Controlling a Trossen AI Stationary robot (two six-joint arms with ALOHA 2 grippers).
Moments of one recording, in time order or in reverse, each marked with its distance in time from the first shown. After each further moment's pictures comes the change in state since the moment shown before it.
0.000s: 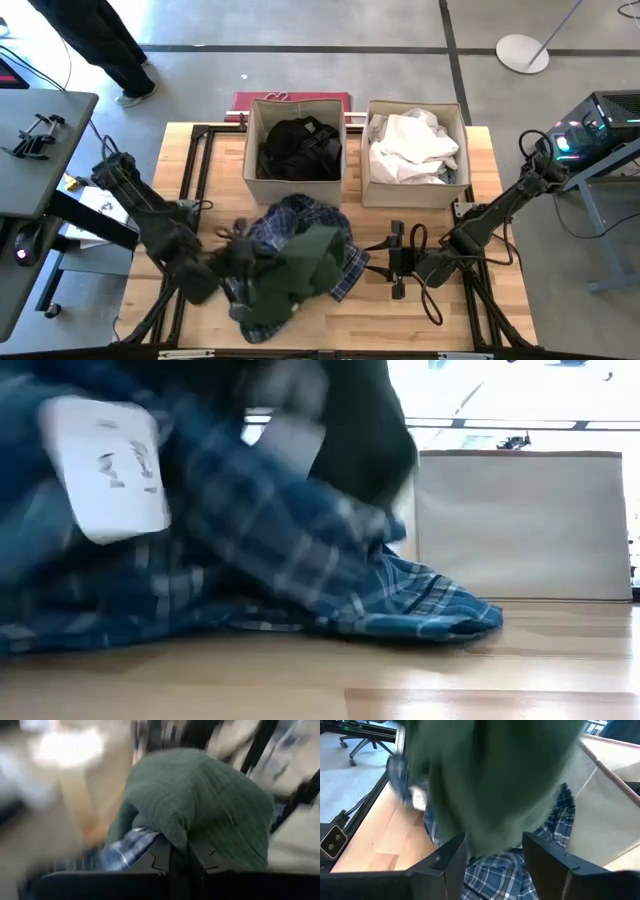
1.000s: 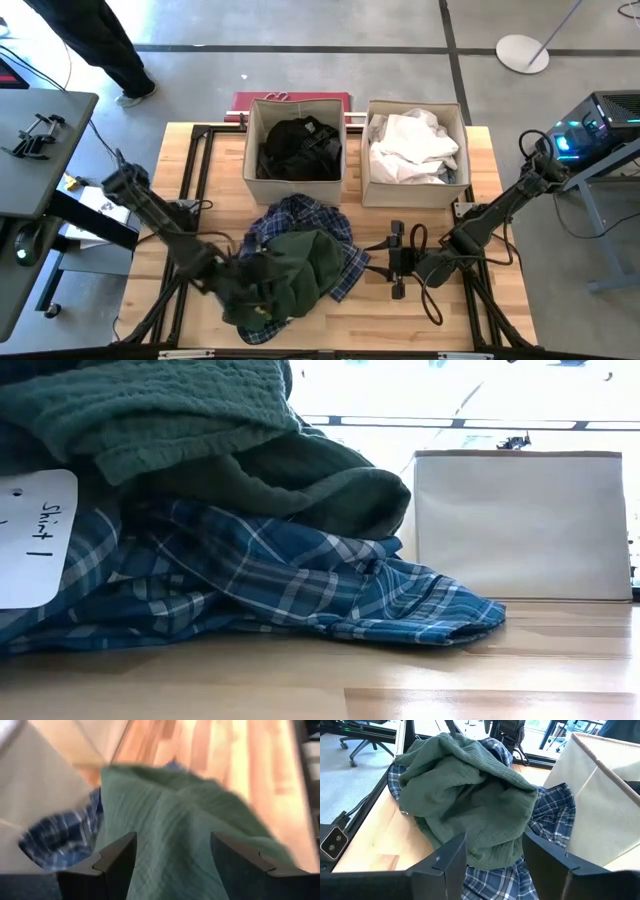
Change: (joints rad) left arm 0.059 0.177 -0.013 -0.207 0.155 -0.018; right arm 0.000 0.000 0.000 0.001 0.000 0.007
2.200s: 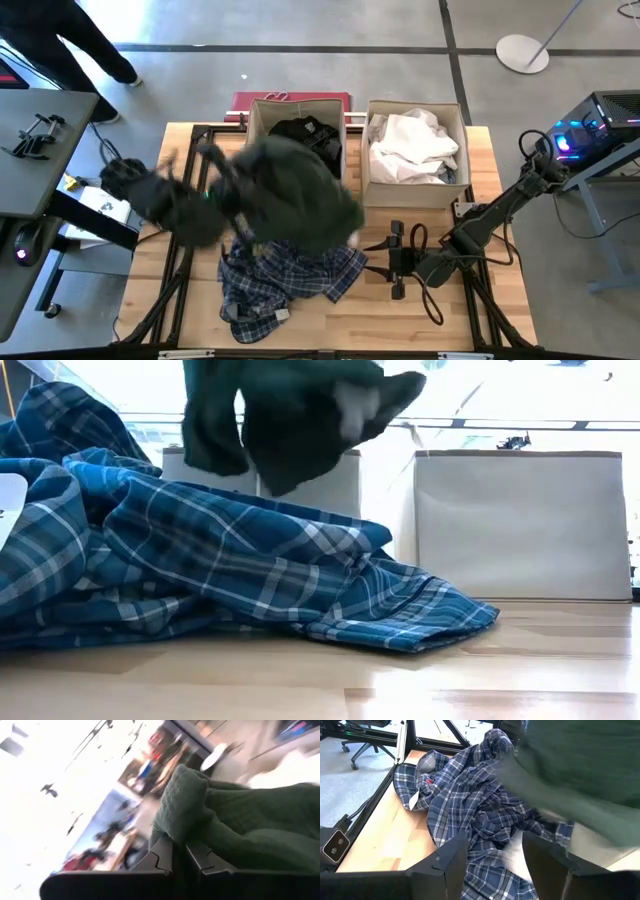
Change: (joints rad) left arm 0.190 0.010 0.720 -0.081 -0.799 1.143; right arm 0.001 0.000 0.000 0.015 0.000 -0.005
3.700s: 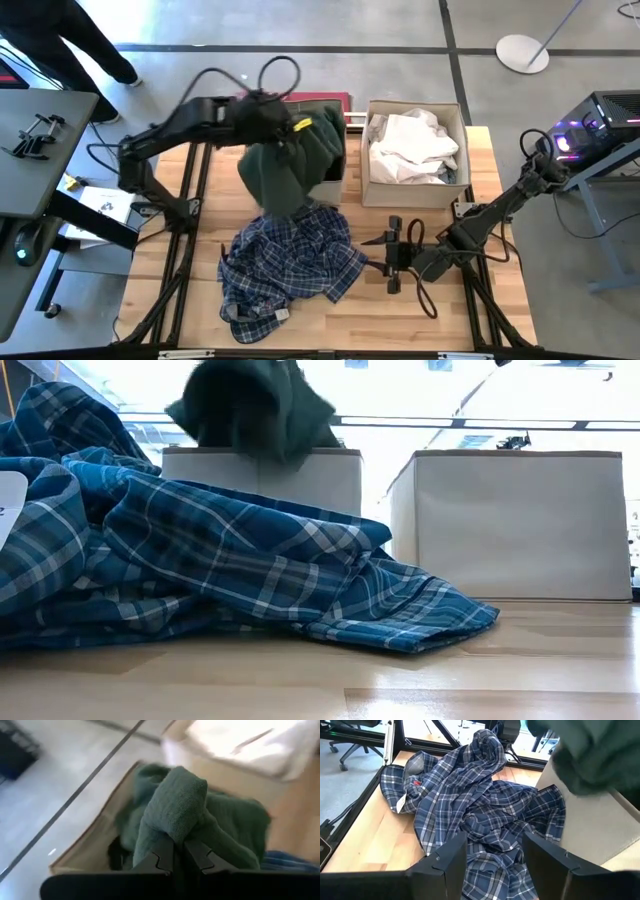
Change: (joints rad) left arm 0.720 0.020 -0.040 -0.333 1.051 -0.641; right arm -0.042 0.000 0.000 0.010 0.000 -0.019
